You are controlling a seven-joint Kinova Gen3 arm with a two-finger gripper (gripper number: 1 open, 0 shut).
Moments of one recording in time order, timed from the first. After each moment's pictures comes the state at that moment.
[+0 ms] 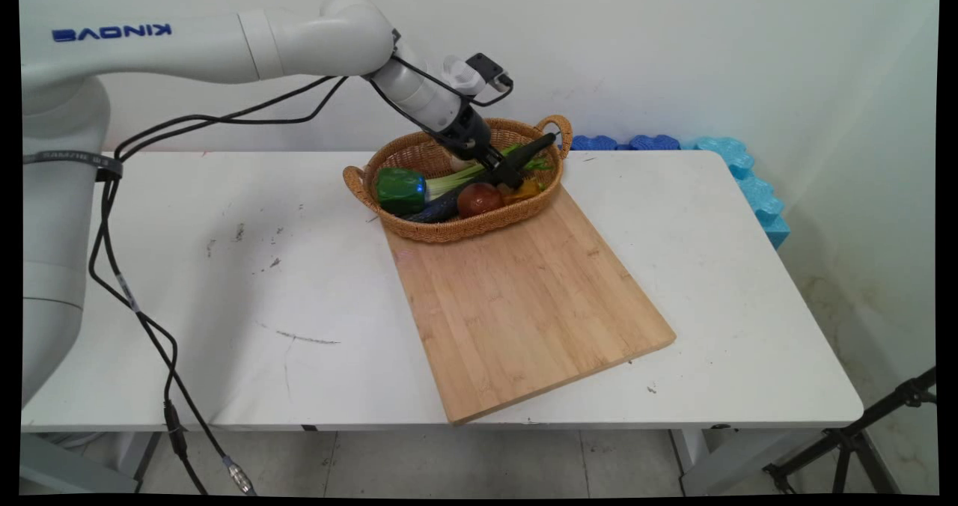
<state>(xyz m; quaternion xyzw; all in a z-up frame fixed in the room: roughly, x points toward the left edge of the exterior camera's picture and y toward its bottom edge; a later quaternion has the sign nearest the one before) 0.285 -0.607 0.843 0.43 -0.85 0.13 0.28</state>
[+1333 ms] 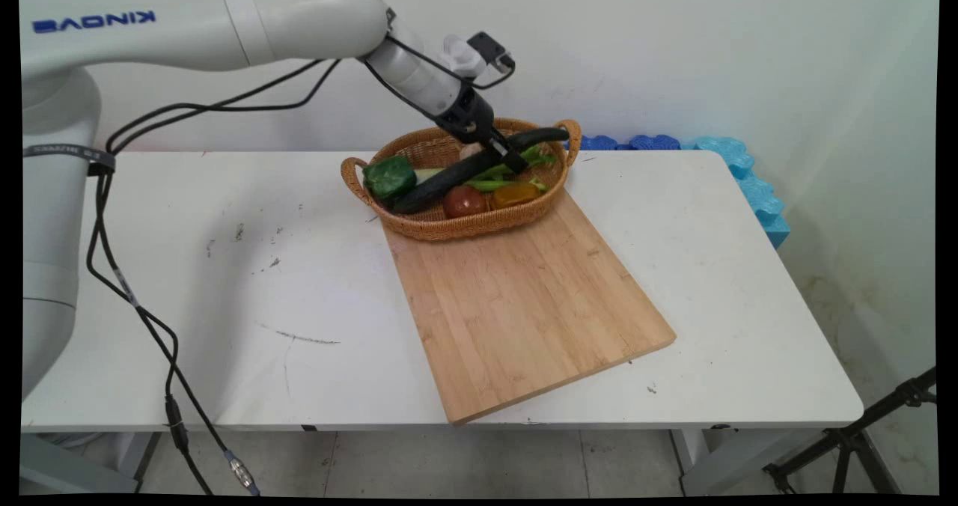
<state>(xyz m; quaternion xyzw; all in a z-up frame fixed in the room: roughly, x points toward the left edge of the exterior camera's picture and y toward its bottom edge) 0.283 -0.601 0.878 0.40 -0.85 0.15 0.30</state>
